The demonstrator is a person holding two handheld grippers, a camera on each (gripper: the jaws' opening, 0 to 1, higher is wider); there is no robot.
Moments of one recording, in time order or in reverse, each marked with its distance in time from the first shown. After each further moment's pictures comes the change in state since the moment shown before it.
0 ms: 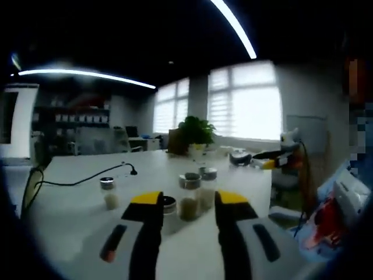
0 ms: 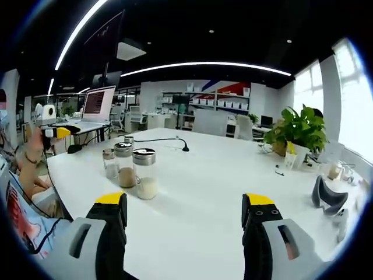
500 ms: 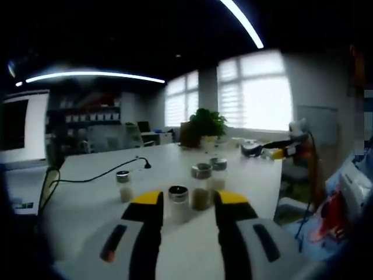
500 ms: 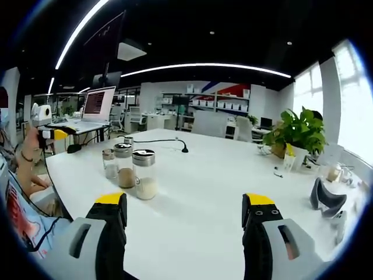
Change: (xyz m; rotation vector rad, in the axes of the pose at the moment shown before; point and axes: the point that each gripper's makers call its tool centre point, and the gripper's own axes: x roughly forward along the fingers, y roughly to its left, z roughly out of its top) left arm -0.013 0.013 -0.002 0.019 0.007 0.099; right arm -0.002 -0.002 0.000 -0.021 0.003 -0.002
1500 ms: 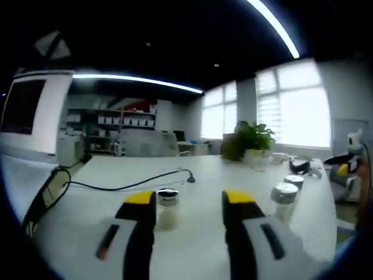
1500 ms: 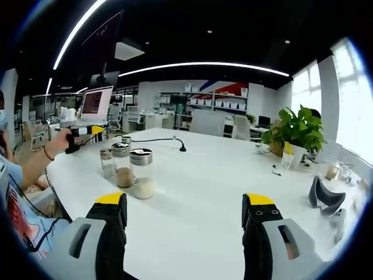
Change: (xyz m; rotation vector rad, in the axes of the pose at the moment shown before) left arm 0.101 0.134 -0.006 -0.041 -0.079 0.275; right arm -0.003 -0.003 -0.001 0.009 0.005 -0.016
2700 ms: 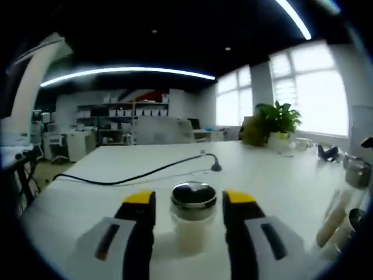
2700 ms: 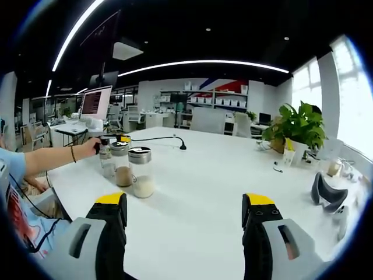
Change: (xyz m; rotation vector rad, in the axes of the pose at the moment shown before) left arm 0.114 0.041 -0.059 -0.012 0.076 0.104; right arm 0.008 -0.004 -0.005 0.019 0.013 0.009
